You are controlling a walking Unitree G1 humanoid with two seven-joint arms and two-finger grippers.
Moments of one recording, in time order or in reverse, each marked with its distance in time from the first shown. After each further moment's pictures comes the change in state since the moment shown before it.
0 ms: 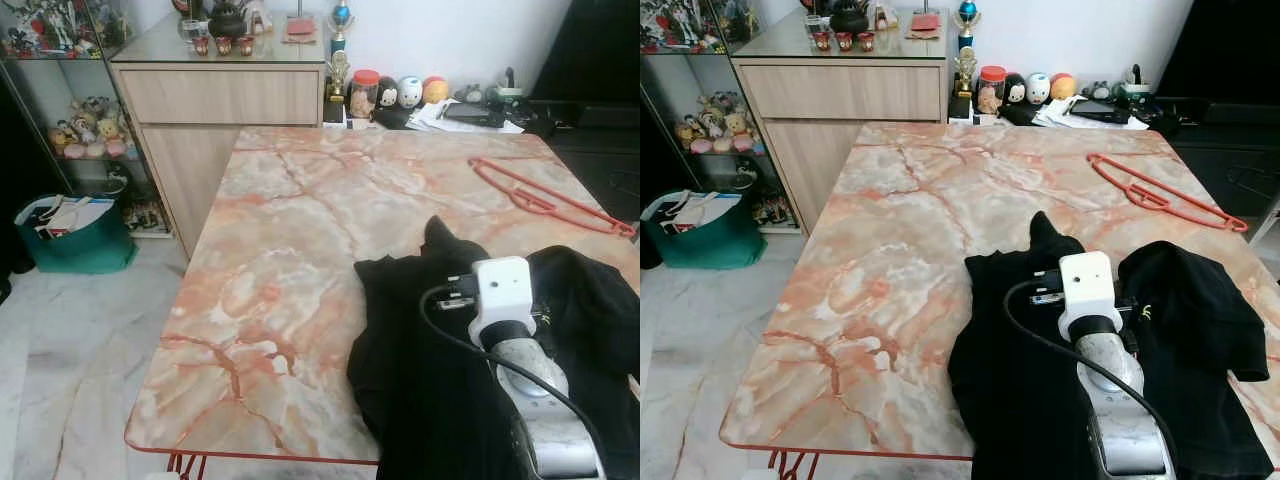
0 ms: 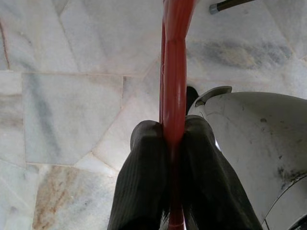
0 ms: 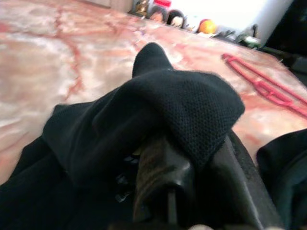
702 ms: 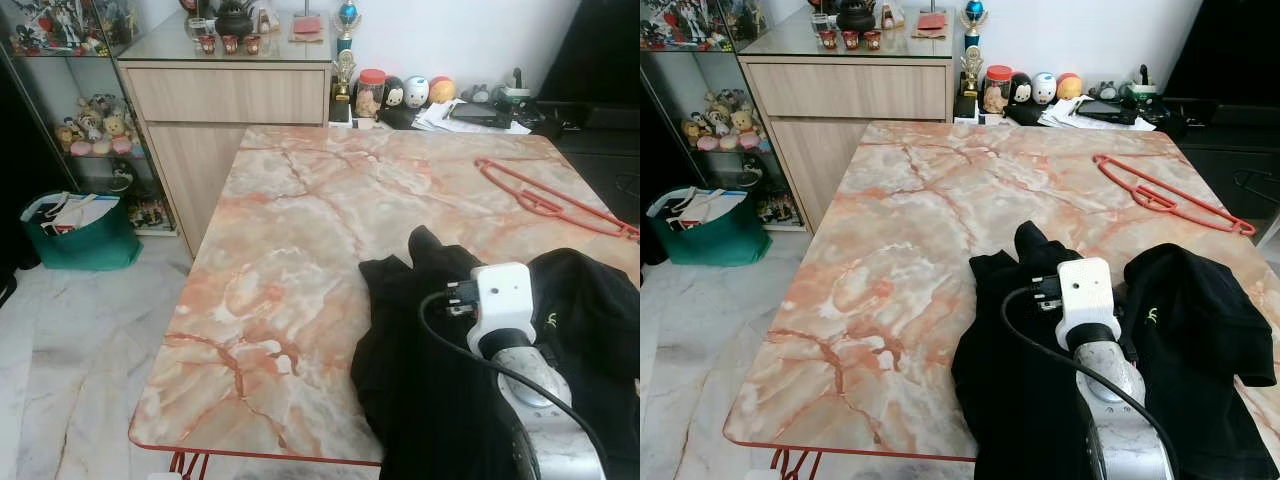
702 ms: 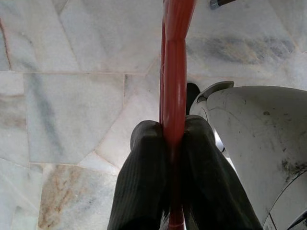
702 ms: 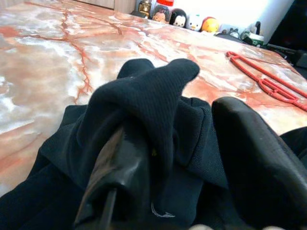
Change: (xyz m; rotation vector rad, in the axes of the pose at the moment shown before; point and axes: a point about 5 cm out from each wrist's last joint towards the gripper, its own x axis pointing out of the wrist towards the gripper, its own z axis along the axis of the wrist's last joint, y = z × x) left arm 0.000 0.000 -0.001 0.029 0.007 -0.004; right arm -0.008 0.001 0.006 0.022 -0.004 -0.005
